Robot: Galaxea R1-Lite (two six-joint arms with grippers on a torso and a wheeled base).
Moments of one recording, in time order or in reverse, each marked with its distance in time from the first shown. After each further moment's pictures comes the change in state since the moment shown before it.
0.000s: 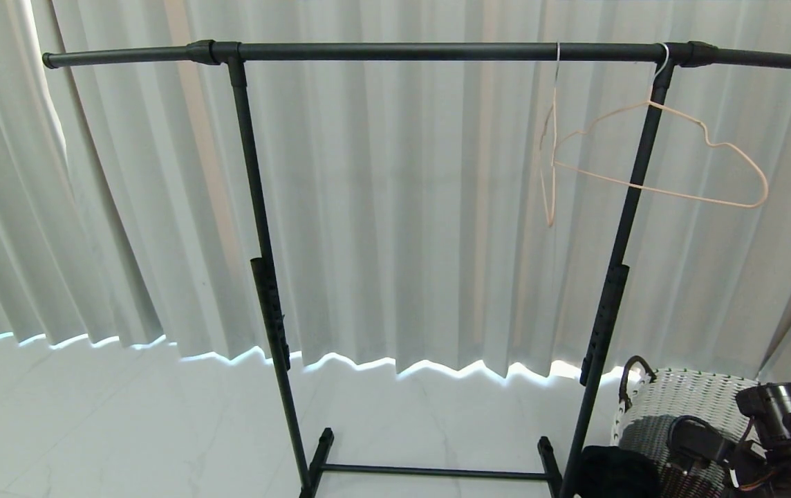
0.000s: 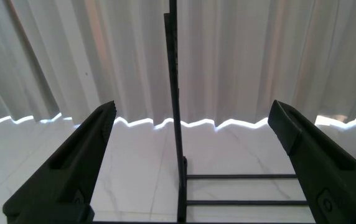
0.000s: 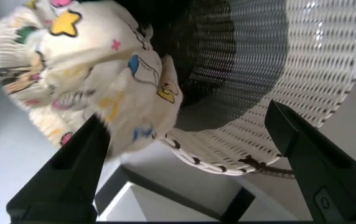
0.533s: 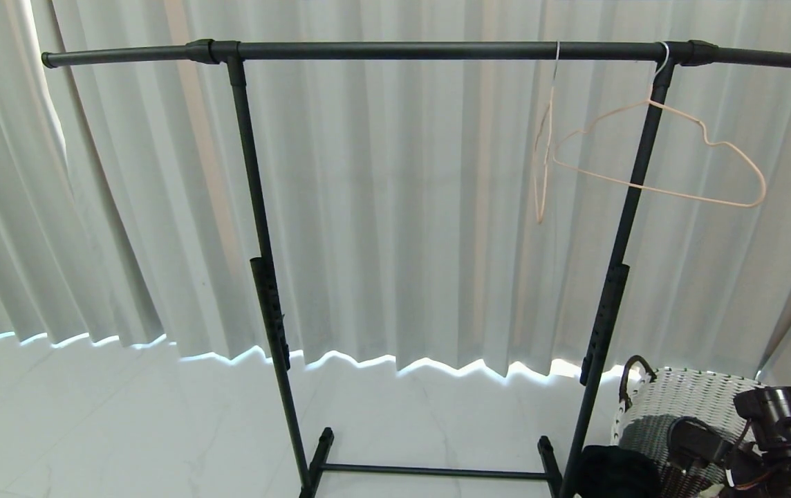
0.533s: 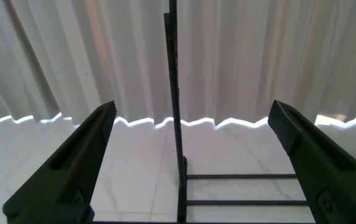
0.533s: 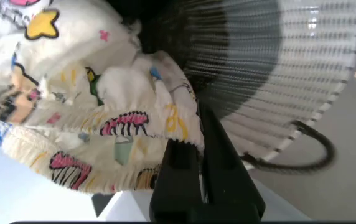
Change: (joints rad) left arm 0.000 0.000 0.000 0.000 0.000 0.000; right arm -0.018 0.041 0.016 -0.084 -0.038 0.003
